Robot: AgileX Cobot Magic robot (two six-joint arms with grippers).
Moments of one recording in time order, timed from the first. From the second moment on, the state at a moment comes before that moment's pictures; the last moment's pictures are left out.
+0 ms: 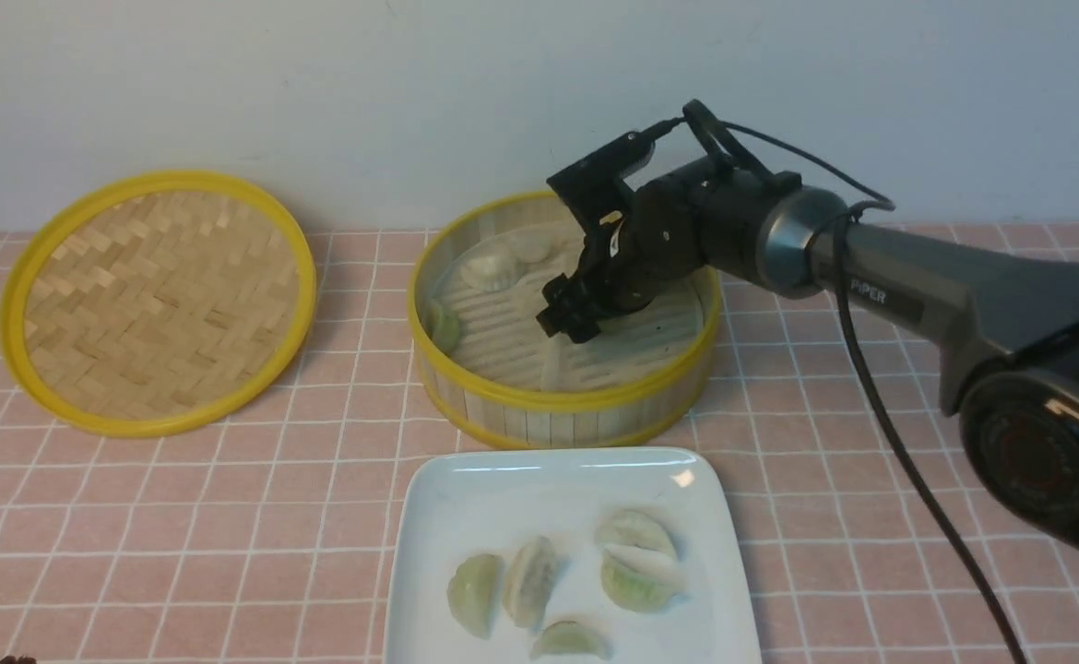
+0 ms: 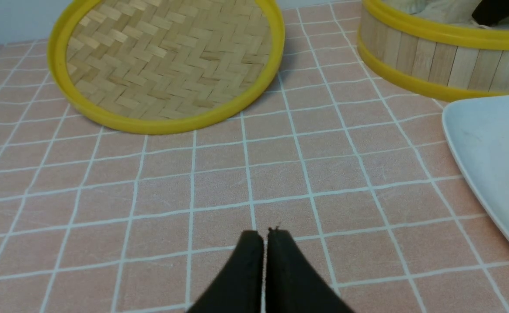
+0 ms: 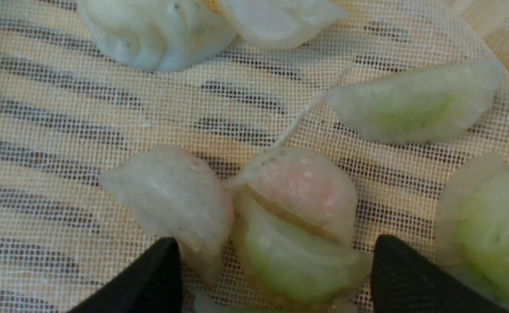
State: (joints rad) right arm 0.50 2.41 -2.00 -0.05 0.68 -0.07; left arm -0.04 -0.01 0.03 -0.09 0.38 0.12
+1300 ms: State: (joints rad) right arm 0.50 2.35 -2.01 -0.08 0.97 -0.25; left arm -0.04 -0.01 0.03 -0.09 0.38 0.12
